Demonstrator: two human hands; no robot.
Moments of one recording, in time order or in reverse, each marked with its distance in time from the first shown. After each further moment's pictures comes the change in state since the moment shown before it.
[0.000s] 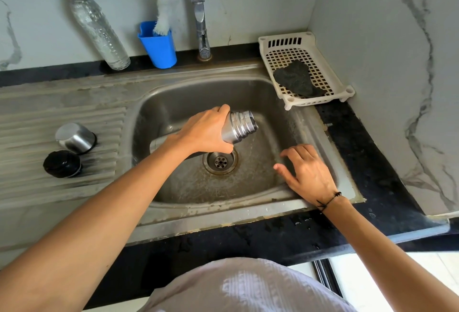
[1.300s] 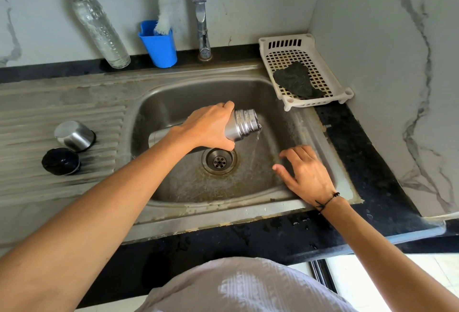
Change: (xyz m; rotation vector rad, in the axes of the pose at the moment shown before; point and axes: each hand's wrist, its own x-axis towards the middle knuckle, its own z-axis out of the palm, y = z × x) left_hand 0.006 0.006 -0.011 0.059 -0.032 0.046; right_hand 0.000 0.001 0.001 0.015 -0.018 -0.004
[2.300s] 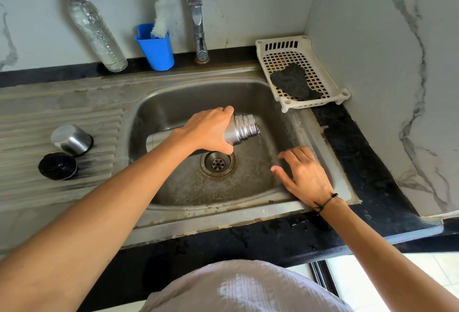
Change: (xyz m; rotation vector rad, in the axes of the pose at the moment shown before) left_hand 0.005 0.001 0.003 0.041 -0.035 0.018; right_hand 0.000 -0.001 -0.001 0.014 -0.013 0.014
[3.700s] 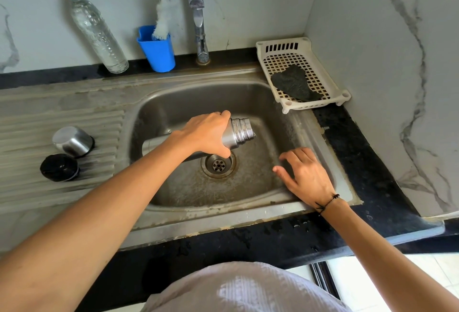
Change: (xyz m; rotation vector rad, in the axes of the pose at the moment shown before) left_hand -0.007 -0.003 0.000 0.000 -0.057 -0.034; right_hand 0.000 0.001 0.001 -0.003 0.004 0.008
